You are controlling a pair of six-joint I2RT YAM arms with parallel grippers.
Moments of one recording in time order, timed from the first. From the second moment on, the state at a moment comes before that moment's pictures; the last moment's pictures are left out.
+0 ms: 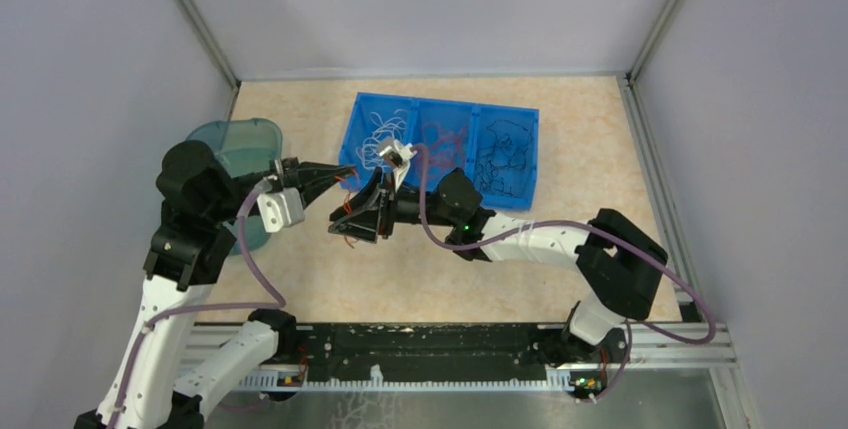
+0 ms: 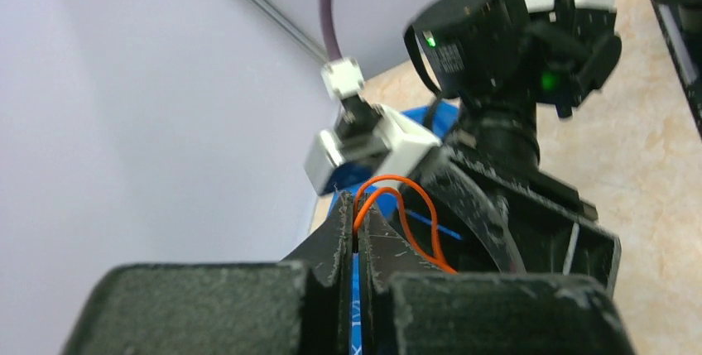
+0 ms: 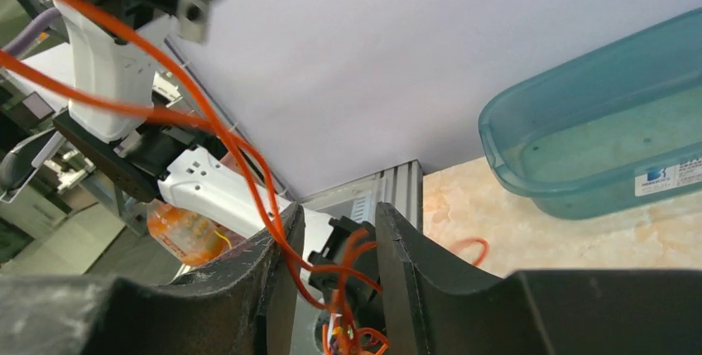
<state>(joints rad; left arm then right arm) -0.35 0.78 1.17 -0.40 0.98 0.77 1.04 1.57 0.94 0.97 -0.55 0.67</state>
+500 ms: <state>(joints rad) -0.35 0.86 1.29 -0.14 1.00 0.40 1.05 1.60 0.87 1.08 -0.55 0.72</state>
